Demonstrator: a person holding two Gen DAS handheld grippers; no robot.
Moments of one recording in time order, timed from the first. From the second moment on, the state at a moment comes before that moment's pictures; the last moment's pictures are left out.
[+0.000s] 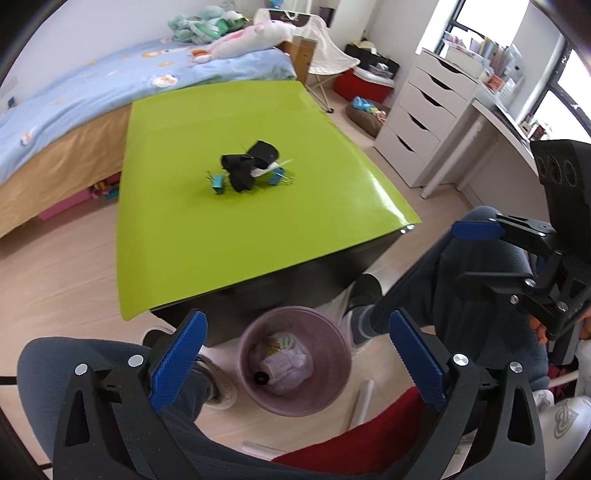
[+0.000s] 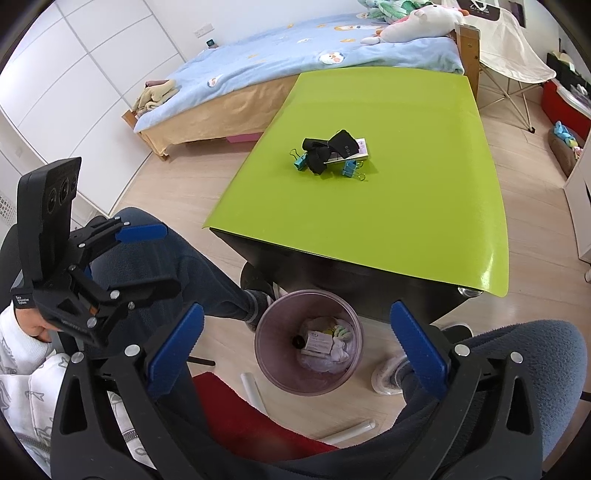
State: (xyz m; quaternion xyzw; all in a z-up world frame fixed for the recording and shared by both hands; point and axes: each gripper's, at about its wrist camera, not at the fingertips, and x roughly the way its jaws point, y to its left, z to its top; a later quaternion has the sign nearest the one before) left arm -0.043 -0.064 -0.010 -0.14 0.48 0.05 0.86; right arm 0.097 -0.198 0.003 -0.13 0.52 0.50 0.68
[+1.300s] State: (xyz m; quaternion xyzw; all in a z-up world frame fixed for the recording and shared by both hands) left arm 0.009 0.006 0.006 -0.17 0.44 0.09 0.88; right arm 0.191 -0.080 0.013 -0.19 0.47 0.50 0.70
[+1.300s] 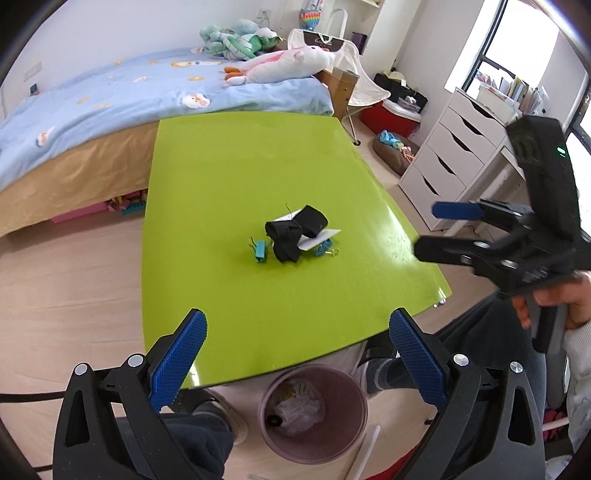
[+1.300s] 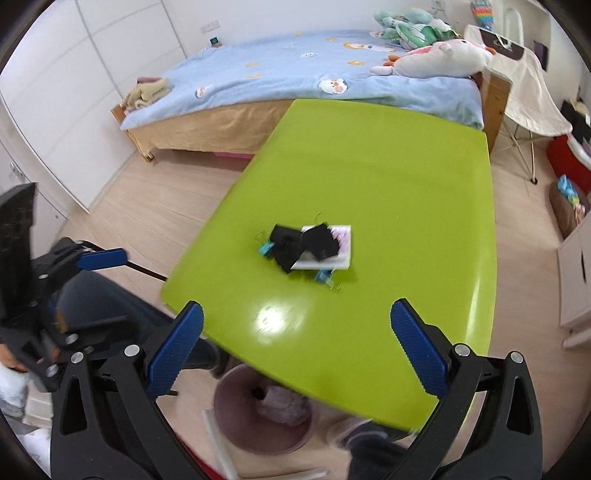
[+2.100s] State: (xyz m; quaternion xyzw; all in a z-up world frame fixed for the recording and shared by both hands) left arm 0.014 0.025 -0.013 -0.20 0.46 0.10 0.86; right arm 0.229 0.024 -0.080 -0.36 0.49 0.50 0.61
